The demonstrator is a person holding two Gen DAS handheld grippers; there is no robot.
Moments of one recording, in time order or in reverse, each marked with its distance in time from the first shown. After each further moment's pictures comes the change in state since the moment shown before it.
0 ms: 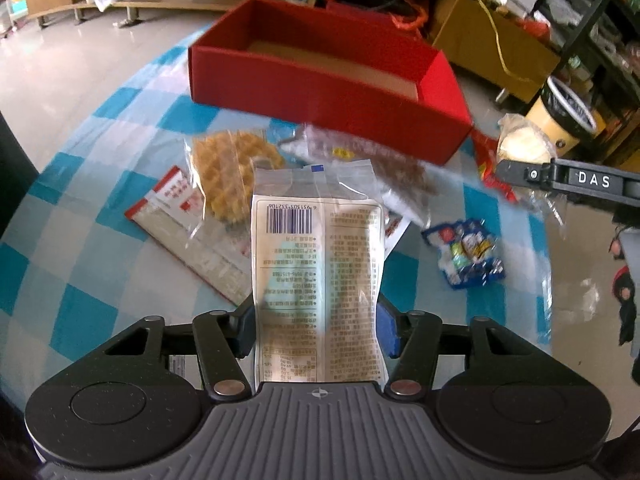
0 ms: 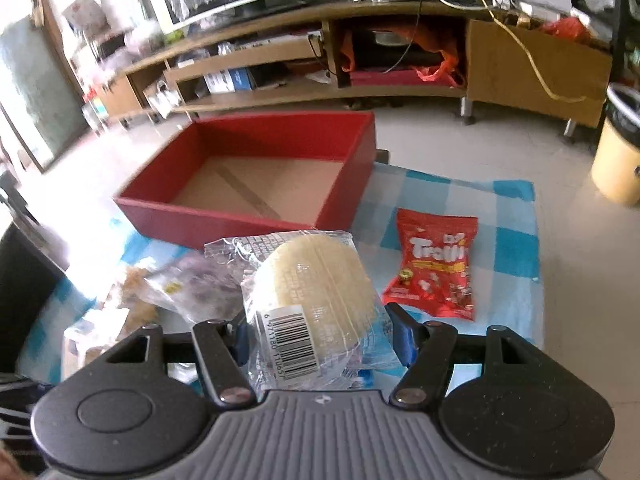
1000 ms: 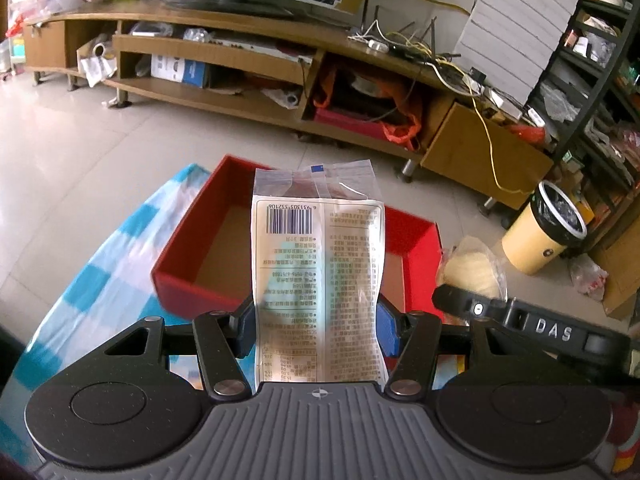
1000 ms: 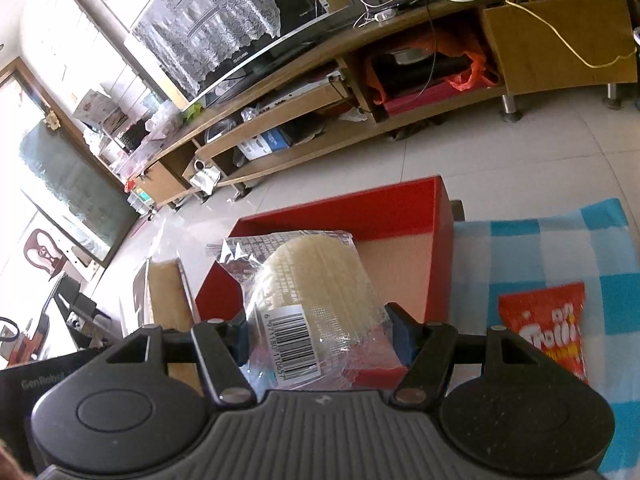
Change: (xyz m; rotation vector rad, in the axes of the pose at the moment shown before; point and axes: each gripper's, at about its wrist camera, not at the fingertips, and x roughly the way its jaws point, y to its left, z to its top) left arm 0.002 -0.006 0.151 -0.033 -0.235 -0.043; right arm 0.049 0.006 0.080 0.228 -0.097 0.212
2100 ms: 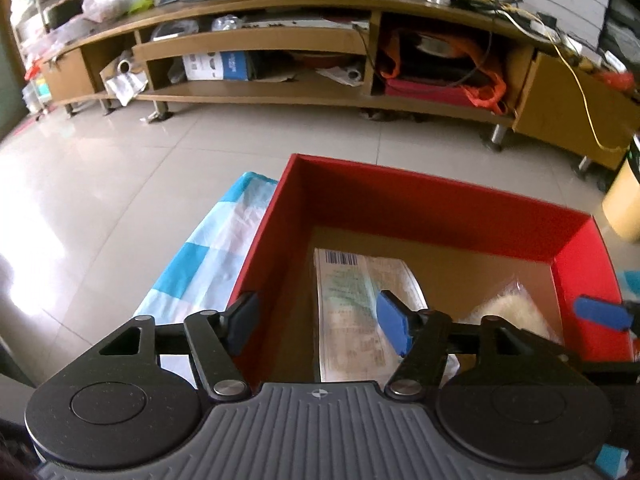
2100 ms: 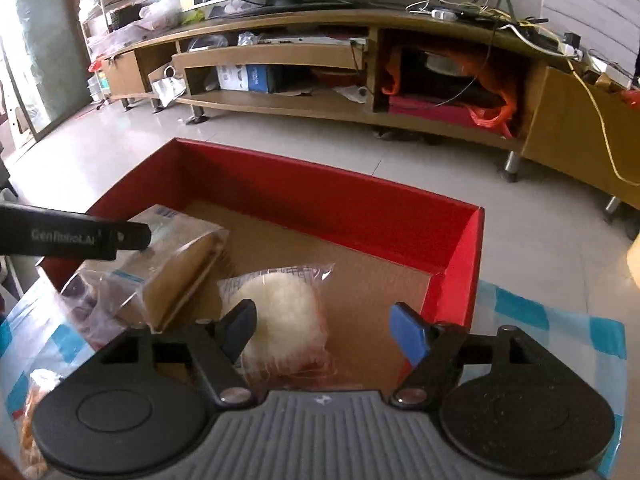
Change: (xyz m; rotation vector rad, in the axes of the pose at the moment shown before) left arm 0.109 0.035 0.034 0.135 0.065 0.257; right arm 0.109 0.027 -0.003 -0.412 0.089 -0.262
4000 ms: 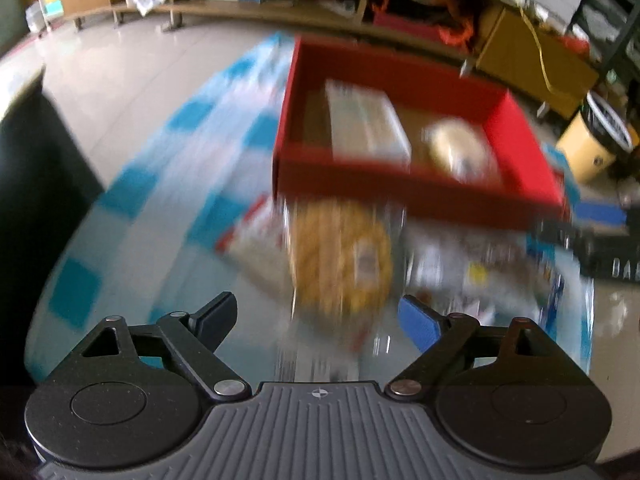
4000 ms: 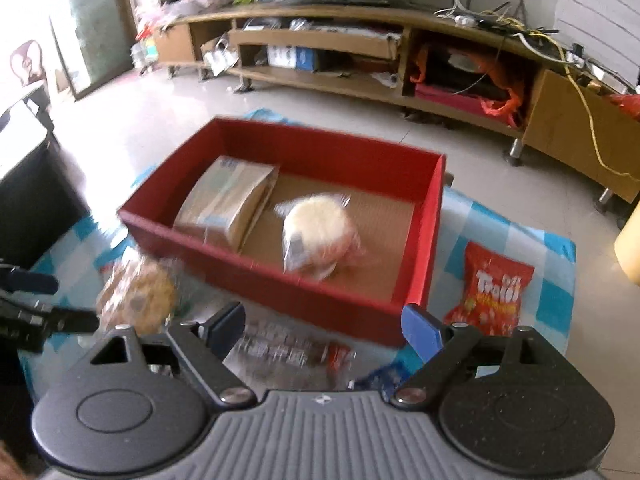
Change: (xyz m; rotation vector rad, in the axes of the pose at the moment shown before) left arm -0.141 0.035 -0.174 -0.089 0.207 -0.112; right arm -0.136 0.021 -0.091 -0.119 0.057 0.056
